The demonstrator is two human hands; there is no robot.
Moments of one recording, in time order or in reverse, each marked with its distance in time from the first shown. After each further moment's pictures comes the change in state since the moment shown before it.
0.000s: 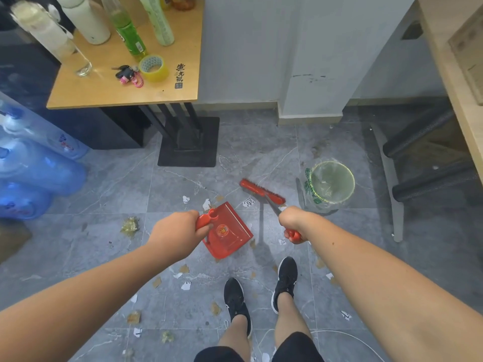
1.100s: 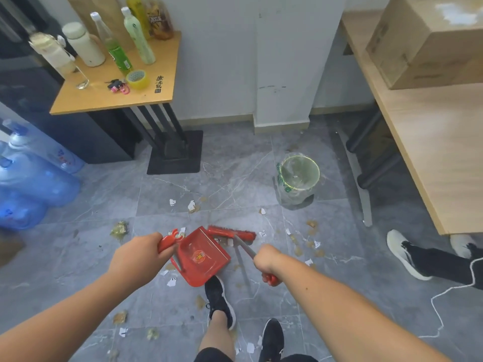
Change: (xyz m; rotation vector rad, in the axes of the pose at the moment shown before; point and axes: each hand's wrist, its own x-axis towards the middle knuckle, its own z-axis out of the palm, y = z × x) left_hand -0.196 0.027 0.078 0.052 0.141 -0.105; right_hand -0.095 0.230 0.081 -0.115 -0.079 -0.209
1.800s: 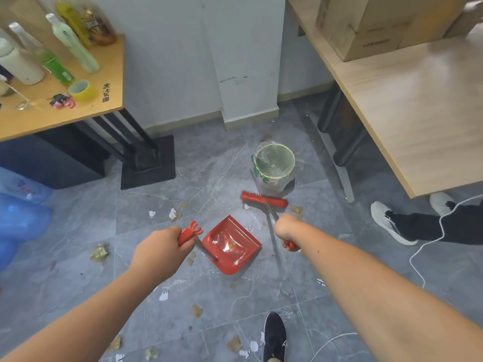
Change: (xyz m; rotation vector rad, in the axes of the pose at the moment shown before) left_hand 0.027 0.120 0.033 0.002 0.015 0.166; right_hand 0.052 0.073 -0.110 0.191 0.282 0.070
